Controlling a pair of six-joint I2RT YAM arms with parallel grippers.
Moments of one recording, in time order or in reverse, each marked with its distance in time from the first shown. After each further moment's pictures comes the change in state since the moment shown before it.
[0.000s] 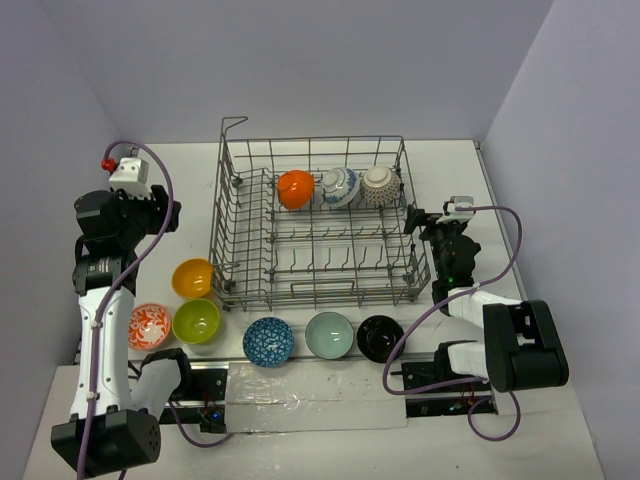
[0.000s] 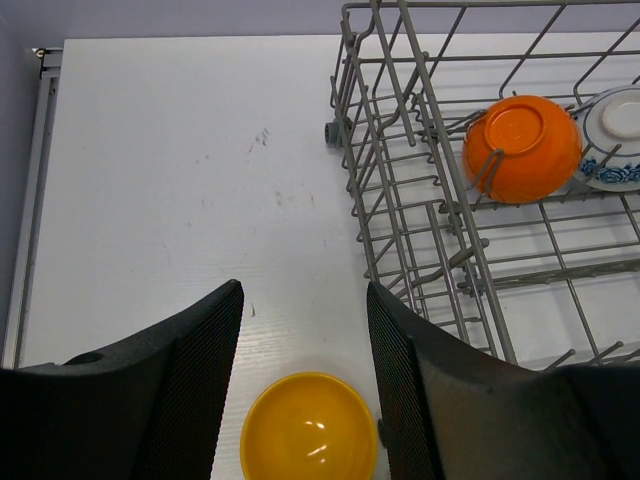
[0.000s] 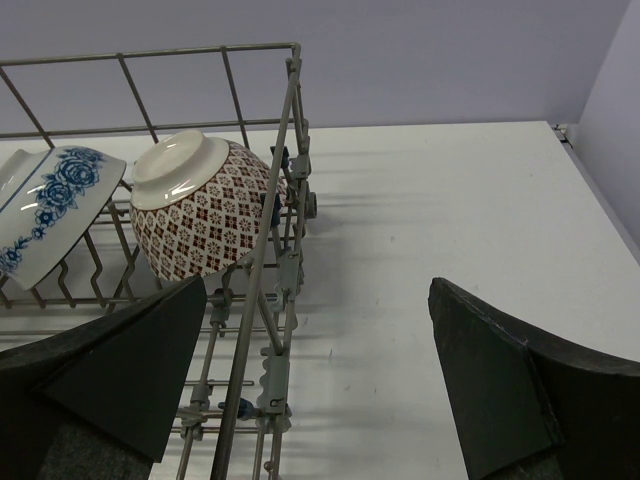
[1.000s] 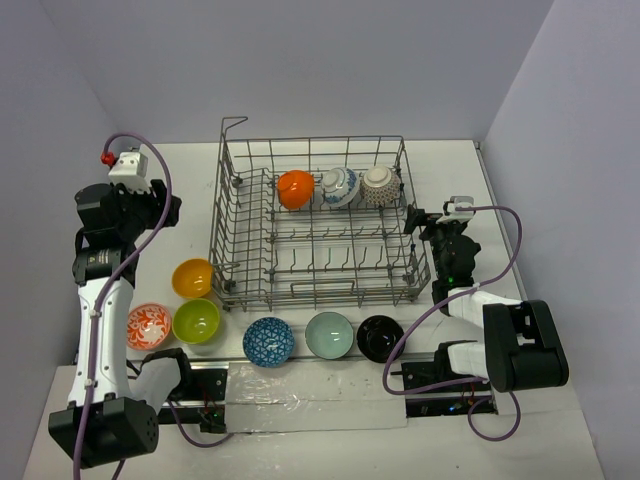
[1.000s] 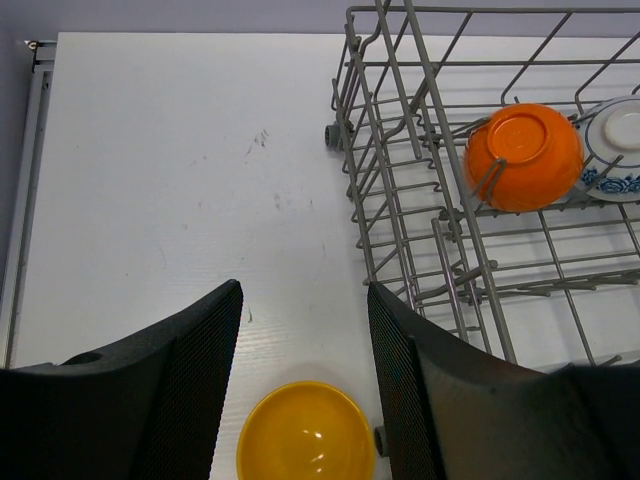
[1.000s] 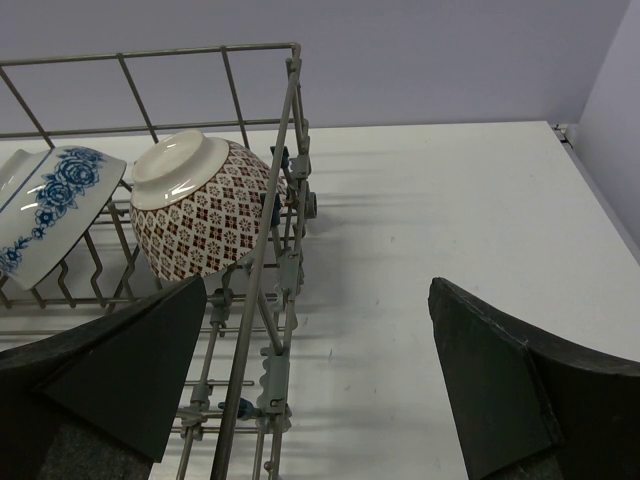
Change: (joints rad) left arm 0.000 0.054 0.030 0.009 -0.001 -0.019; right arm 0.000 0.000 0.000 0.000 0.000 0.000
